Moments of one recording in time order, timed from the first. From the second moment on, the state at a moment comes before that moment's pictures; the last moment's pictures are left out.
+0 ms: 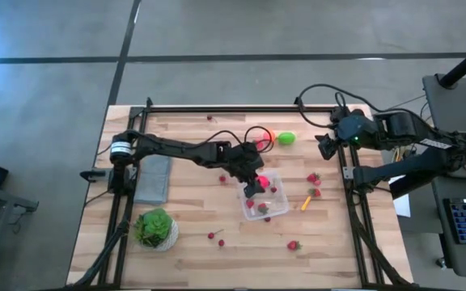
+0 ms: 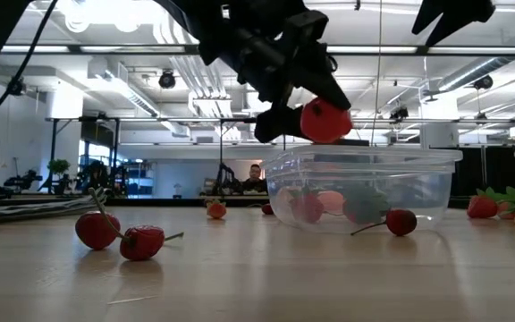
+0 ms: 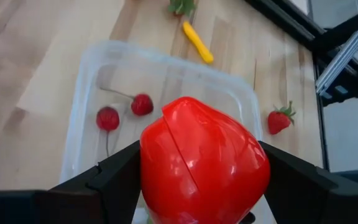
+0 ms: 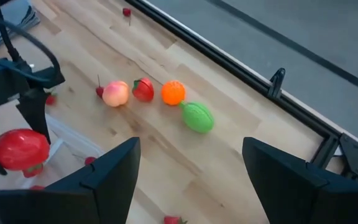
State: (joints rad) left arm 0.07 1.93 1.45 -0.23 0.30 -0.45; right arm -0.05 0.95 1.30 -1.31 0.49 0.62
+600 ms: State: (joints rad) left arm 0.07 1.93 1.45 -0.22 0.31 -0.60; right arm -0.05 0.95 1.30 -1.31 0.50 0.57
